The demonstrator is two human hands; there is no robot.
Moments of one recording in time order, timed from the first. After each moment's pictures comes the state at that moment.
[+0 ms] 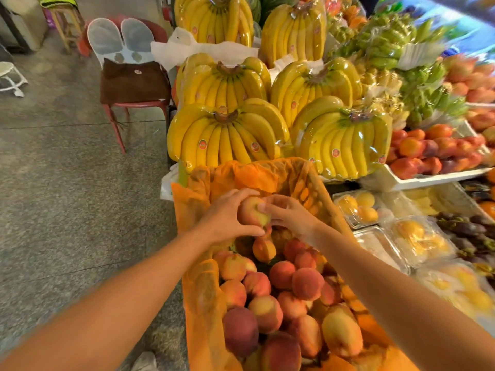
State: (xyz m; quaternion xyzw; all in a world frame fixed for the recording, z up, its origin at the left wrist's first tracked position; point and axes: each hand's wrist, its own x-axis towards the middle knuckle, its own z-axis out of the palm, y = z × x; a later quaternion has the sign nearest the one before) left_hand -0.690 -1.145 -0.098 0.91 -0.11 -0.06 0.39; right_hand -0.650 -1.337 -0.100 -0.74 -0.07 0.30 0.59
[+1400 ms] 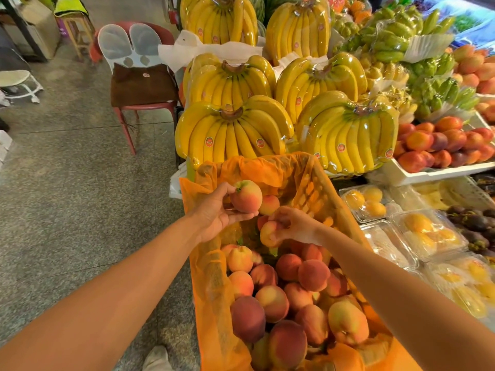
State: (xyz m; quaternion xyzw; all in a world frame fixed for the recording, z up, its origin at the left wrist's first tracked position) left_hand -0.705 -1.136 -0.076 0.40 0.20 -0.20 0.87; right_hand -0.649 -1.361 -0.139 -0.88 -0.15 0.31 0.33
